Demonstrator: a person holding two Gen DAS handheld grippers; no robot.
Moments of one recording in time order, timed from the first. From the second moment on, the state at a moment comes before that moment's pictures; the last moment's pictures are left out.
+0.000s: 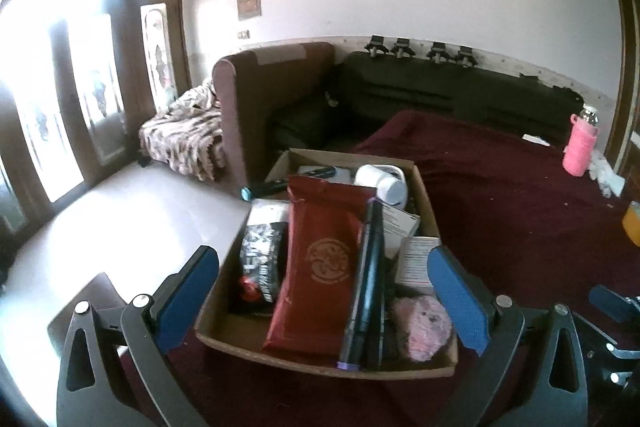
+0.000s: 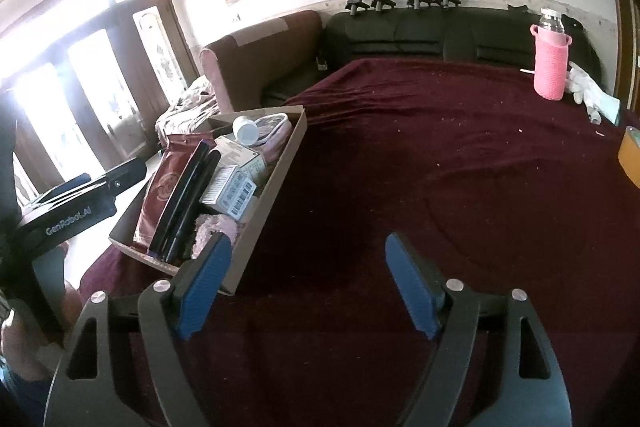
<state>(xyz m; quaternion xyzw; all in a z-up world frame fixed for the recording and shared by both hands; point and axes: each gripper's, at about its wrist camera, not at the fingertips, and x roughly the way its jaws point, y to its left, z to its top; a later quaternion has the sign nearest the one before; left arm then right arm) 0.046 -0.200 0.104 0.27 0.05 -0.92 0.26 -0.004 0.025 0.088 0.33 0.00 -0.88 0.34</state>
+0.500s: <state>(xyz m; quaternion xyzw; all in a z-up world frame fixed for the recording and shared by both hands) 0.061 -0.197 0.096 0.28 0.01 -0.91 0.31 0.011 0.009 0.079 0.31 0.05 -0.89 0.33</state>
